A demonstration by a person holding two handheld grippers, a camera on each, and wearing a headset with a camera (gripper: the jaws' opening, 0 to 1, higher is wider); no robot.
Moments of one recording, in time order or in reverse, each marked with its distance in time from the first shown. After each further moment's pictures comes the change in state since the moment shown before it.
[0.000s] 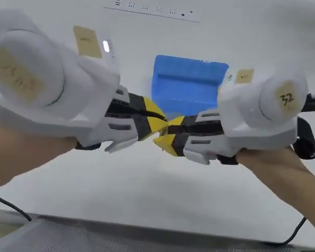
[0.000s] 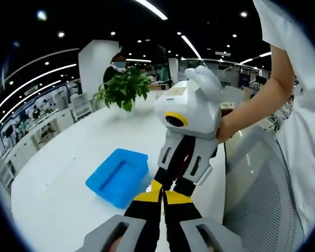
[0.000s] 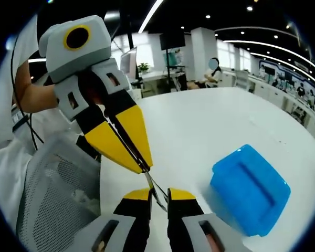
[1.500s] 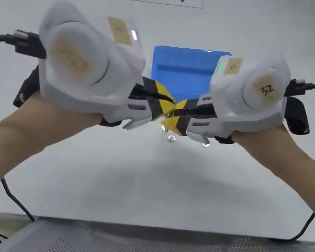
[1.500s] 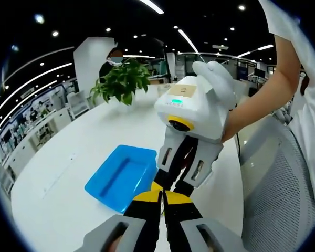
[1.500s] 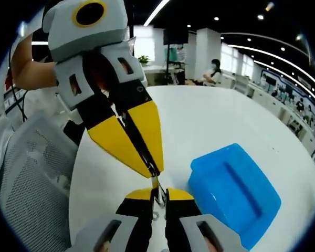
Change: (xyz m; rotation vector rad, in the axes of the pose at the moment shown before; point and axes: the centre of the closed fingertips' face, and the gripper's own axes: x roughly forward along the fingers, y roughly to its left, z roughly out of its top) left arm 0.036 0.031 -0.012 0.034 0.047 -0.017; right arm 0.015 -0.039 -0.018 -0.149 0.062 -0.085
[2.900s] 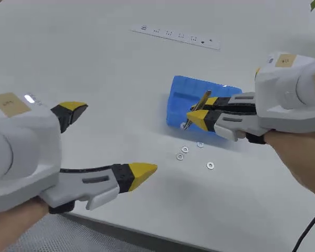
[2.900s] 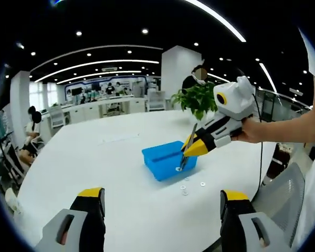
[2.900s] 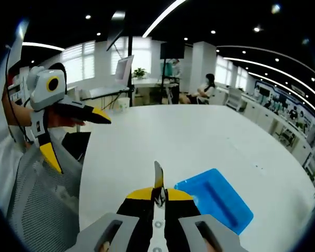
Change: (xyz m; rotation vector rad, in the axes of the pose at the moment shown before) left arm -0.116 -0.025 -0.049 -0.466 -0.155 0.631; right arm -0.053 -0.014 0.051 0.018 -0.113 -0.043
